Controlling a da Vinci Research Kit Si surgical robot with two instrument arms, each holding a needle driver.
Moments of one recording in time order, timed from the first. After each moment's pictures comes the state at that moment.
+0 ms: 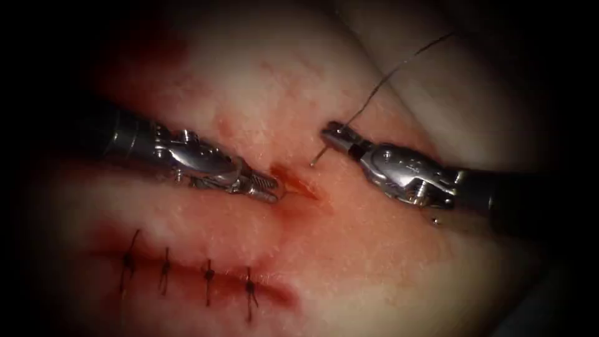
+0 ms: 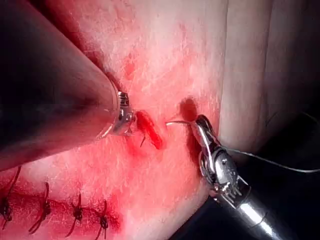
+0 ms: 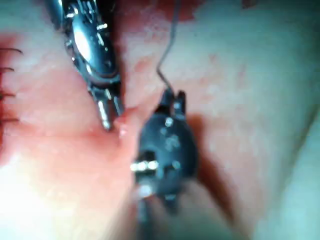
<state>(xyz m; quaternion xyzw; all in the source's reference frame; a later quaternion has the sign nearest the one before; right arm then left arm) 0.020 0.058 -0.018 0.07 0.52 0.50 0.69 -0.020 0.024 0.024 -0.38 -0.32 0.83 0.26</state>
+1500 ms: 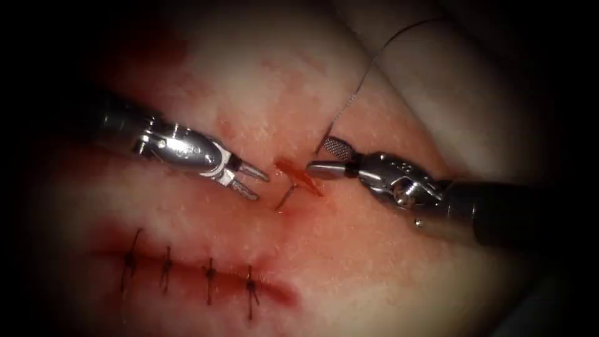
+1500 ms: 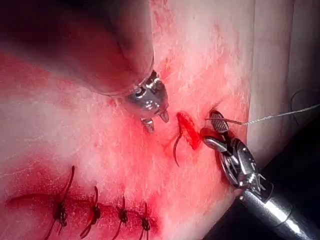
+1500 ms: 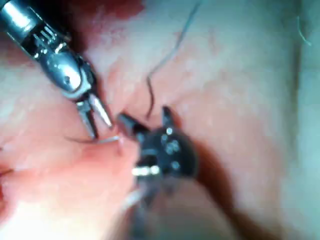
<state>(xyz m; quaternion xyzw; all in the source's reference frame) 0.019 0.057 -0.015 0.12 0.50 0.56 0.65 -0.020 0.025 0.025 -0.57 -0.17 0.80 -0.09</state>
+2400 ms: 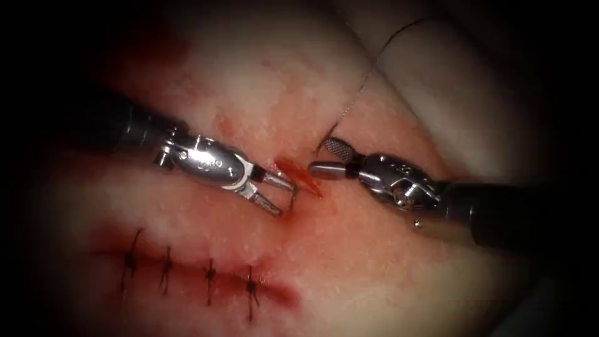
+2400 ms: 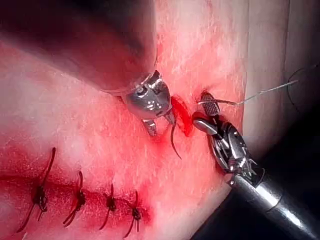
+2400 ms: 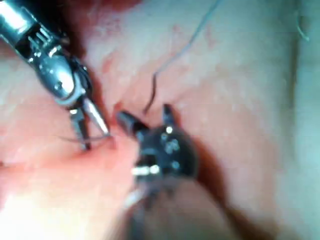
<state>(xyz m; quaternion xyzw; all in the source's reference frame) 0.019 0.057 -0.014 0.09 0.50 0.56 0.65 -0.023 0.025 0.024 -0.60 -0.14 0.78 -0.10</state>
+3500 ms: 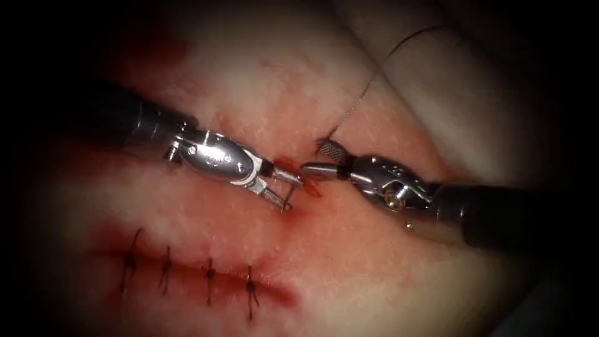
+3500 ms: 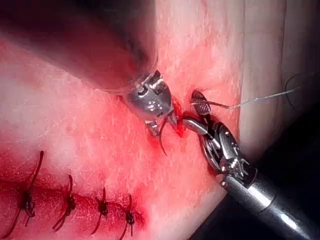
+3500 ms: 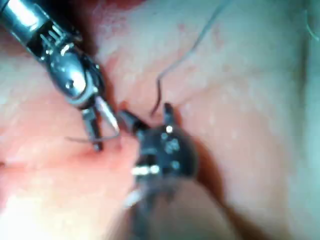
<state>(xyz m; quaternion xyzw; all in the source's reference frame) 0.020 0.057 -0.013 0.09 0.51 0.56 0.65 -0.025 0.026 0.024 -0.62 -0.13 0.77 -0.09</state>
